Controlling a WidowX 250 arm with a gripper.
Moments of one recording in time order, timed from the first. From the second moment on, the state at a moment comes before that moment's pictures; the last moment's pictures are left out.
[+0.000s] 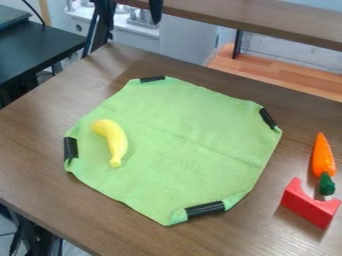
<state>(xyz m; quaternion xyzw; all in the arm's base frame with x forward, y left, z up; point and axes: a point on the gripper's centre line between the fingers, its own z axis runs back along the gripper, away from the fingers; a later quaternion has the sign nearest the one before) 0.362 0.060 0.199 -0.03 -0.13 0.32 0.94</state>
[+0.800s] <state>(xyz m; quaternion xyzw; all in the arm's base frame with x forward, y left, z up) 0.434 -0.017 0.105 -0.03 -0.12 0.34 0.93</state>
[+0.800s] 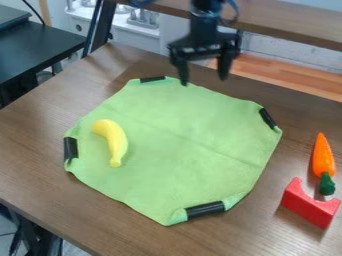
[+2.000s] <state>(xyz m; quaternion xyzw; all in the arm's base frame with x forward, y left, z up) 0.502 -0.111 0.056 -0.01 -0.15 0.31 0.94</state>
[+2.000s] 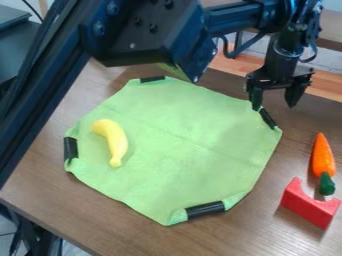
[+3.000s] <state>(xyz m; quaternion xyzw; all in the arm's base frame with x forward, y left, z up) 0.500 -0.101 0.020 0.00 -0.15 0.34 0.93</state>
